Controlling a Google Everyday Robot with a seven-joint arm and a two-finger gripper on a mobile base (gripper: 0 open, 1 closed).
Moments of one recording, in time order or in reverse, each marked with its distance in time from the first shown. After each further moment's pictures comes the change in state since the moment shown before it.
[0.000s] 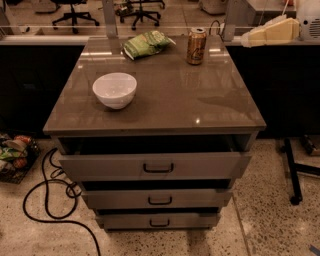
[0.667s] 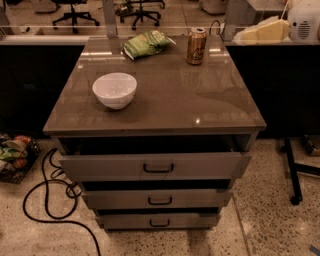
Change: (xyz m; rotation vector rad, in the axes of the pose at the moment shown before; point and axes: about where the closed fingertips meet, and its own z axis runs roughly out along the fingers) arm 0.006 -0.012 0.023 0.029 -0.029 0.018
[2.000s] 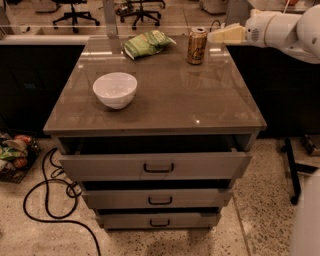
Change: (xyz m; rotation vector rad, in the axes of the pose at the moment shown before) arm 0.046 -0.044 0.144 -0.007 -0.059 0.104
